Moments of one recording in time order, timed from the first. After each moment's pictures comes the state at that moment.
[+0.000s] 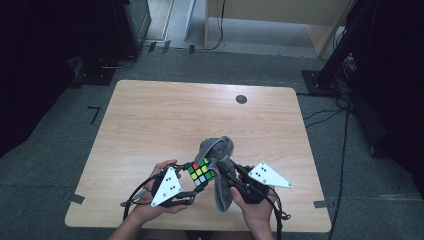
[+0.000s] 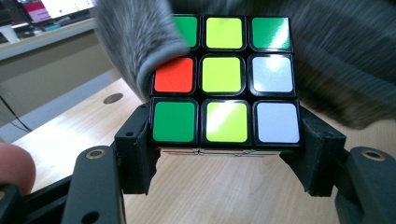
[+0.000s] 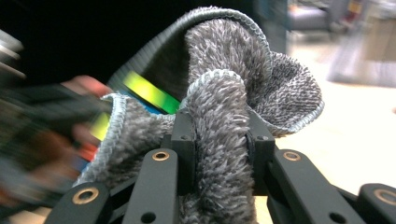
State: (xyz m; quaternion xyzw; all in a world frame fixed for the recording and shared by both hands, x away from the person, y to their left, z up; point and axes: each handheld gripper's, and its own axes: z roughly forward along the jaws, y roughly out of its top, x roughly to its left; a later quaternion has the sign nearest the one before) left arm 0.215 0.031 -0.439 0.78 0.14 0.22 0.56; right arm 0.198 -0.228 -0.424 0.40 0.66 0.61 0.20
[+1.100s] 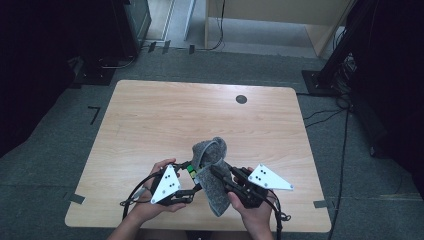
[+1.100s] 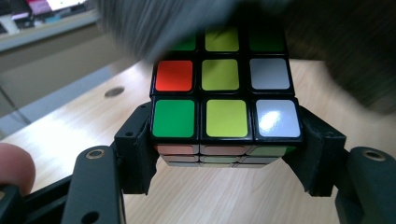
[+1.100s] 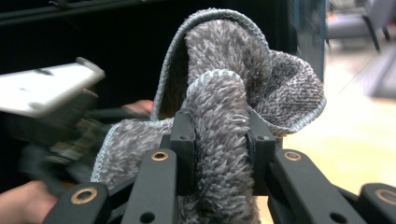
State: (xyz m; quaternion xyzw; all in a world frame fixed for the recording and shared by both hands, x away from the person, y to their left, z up) left arm 0.215 0.031 -0.438 0.78 0.15 0.22 0.56; right arm 0.189 -0.220 -0.408 0.36 0.65 0.65 0.16
